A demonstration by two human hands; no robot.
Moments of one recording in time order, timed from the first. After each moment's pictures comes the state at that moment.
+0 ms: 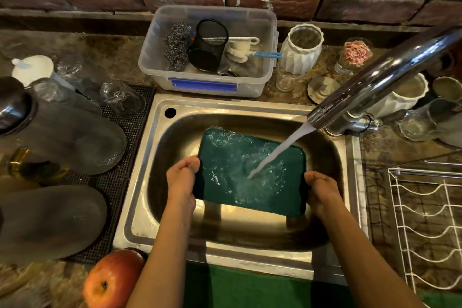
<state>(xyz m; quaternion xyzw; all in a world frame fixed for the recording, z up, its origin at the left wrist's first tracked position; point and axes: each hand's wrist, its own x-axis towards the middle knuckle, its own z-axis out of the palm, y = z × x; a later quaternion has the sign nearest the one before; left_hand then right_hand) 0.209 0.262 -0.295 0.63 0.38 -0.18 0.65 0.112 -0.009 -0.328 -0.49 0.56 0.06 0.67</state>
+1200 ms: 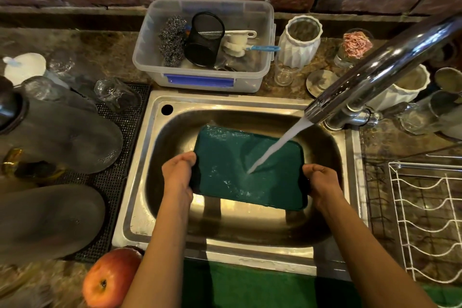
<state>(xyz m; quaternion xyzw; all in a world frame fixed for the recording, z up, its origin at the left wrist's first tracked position) 0.217 0.260 -0.287 0.64 0.41 -0.16 0.63 0.119 -0.009 -0.319 -0.55 0.55 0.08 0.63</state>
